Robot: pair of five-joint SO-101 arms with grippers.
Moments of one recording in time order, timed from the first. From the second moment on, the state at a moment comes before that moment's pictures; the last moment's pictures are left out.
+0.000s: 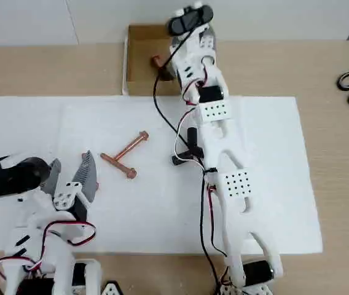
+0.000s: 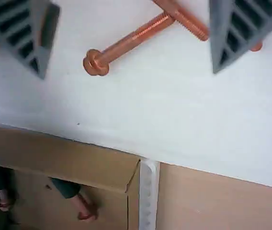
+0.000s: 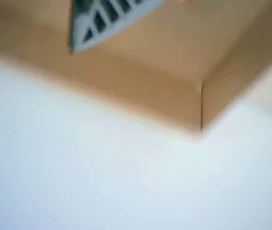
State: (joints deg) left arm -8.1 -96.6 58.9 70.5 17.2; right arm -15.7 75.7 -85.8 25.5 5.5
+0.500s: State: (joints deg) left arm -8.1 -96.6 58.9 70.5 17.2; right arm -12.7 46.3 -93.7 69.8 5.5
